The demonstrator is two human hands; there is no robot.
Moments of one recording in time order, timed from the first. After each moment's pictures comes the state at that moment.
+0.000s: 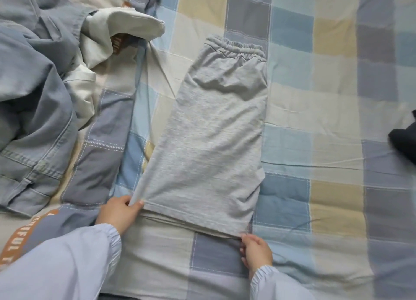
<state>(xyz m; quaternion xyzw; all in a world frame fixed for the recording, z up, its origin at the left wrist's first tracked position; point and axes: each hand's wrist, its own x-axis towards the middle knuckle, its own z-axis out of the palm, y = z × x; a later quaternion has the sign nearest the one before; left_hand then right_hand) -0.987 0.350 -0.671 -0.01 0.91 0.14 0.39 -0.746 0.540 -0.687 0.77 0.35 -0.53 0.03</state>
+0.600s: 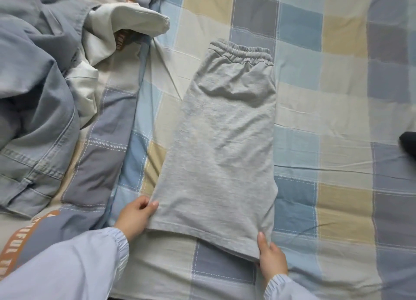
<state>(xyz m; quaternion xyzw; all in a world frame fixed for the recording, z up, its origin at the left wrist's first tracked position) -0.968 0.361 -0.691 -0.06 0.84 0.33 0.43 -0.730 0.564 -0.673 0.72 0.48 -0.50 0.10</state>
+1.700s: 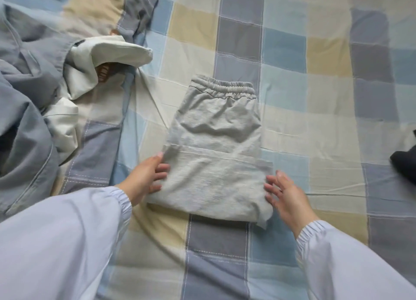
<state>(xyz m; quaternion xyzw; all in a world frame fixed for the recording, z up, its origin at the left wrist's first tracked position) -1.066 0.506 -0.658 -0.14 0.73 0.46 0.48 -0.853 0.726 -0.651 0.63 0.36 -0.69 -0.06</state>
